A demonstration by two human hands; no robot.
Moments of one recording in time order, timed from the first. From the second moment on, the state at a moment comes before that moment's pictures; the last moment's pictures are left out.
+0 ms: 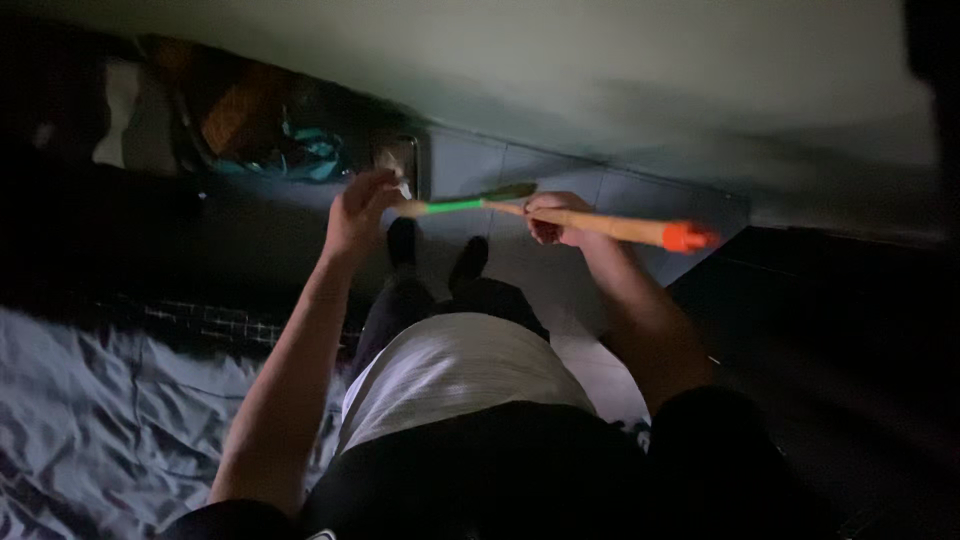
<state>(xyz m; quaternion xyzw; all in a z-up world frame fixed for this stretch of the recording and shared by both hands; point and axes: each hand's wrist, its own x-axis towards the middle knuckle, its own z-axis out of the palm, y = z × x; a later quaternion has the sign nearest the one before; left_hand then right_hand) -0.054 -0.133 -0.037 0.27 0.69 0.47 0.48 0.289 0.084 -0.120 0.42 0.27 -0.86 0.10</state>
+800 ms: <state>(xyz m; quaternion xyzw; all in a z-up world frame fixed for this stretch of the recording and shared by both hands) -0.015 -0.141 -0.033 0.29 0.67 0.51 0.45 0.305 0.074 -0.240 0.48 0.12 -0.87 0.03</state>
